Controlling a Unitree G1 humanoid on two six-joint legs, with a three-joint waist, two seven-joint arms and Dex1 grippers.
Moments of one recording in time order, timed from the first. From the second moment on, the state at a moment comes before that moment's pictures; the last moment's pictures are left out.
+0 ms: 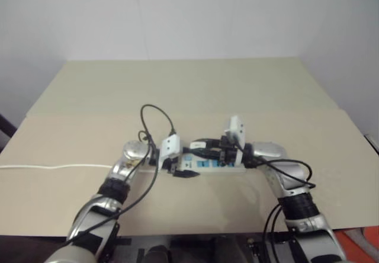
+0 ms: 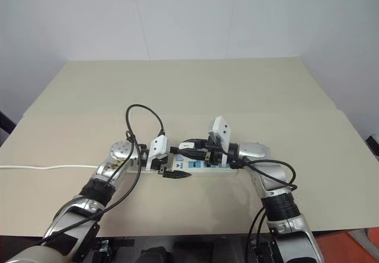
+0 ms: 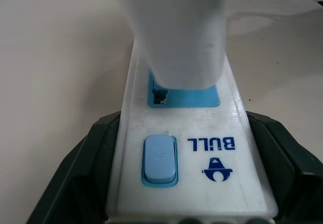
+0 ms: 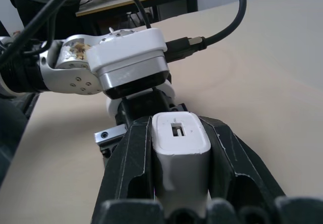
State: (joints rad) left arm -0.64 0.35 -0.26 0.56 -0.10 -0.13 -1.31; right arm -0.51 -0.35 0.13 0.05 0.35 0.36 1.07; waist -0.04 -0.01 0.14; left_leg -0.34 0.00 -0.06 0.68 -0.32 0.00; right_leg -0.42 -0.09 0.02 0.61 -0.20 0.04
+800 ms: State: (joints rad) left arm -0.57 0.38 -0.26 0.45 -0.12 -0.08 -1.28; right arm -0.54 -0.35 0.17 0.28 0.29 0.00 1.19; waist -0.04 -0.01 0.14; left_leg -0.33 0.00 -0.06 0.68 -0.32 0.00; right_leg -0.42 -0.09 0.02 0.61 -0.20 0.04
